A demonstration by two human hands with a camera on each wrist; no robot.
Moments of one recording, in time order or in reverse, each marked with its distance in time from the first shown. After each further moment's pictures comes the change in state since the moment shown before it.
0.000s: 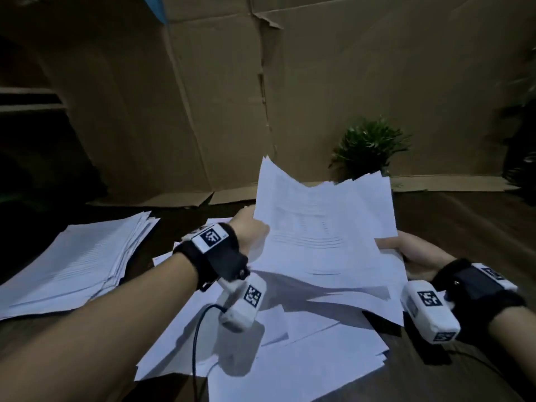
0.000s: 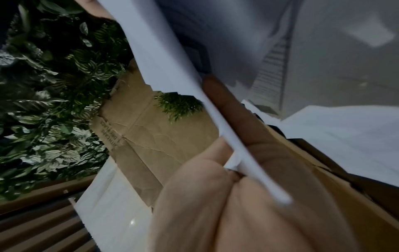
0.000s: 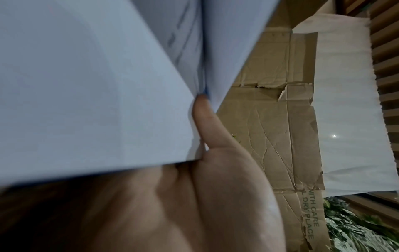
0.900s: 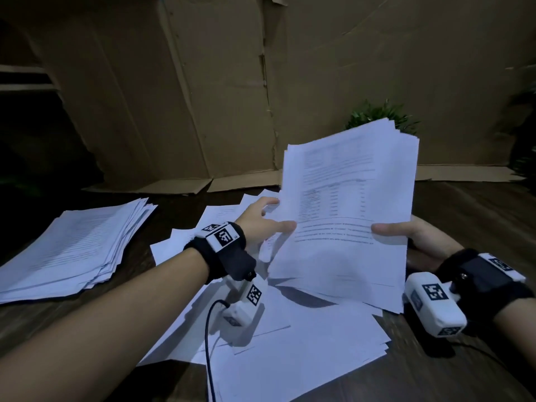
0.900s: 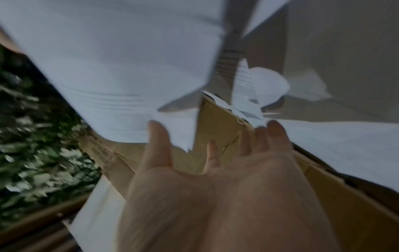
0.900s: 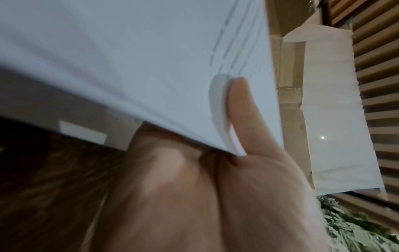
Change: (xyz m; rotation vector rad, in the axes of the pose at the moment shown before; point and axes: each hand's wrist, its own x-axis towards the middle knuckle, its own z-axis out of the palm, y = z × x) left_hand 0.014 -0.020 0.008 0.151 0.020 0.004; right_hand -0.007 -0.001 0.005 -0.007 0.030 -0.140
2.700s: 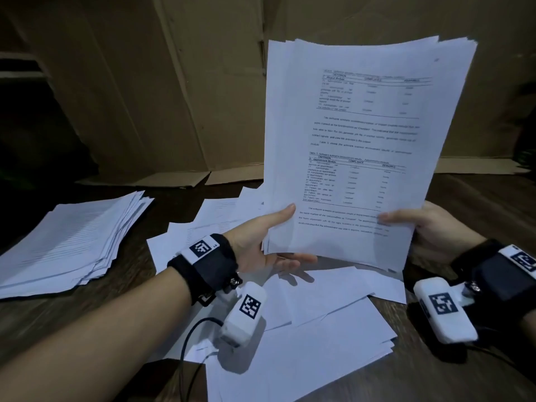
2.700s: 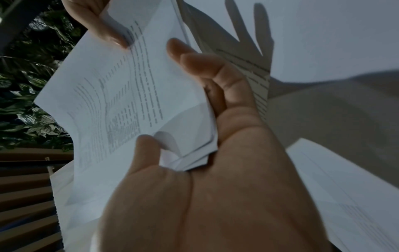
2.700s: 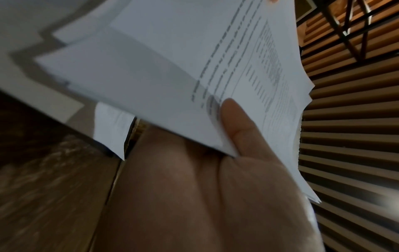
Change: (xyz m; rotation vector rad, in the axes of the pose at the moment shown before) left_hand -0.035 -0.004 0.012 -0.645 -0.407 -0.269; right_hand -0.001 -0.008 0.013 -0.102 0.104 -0.161
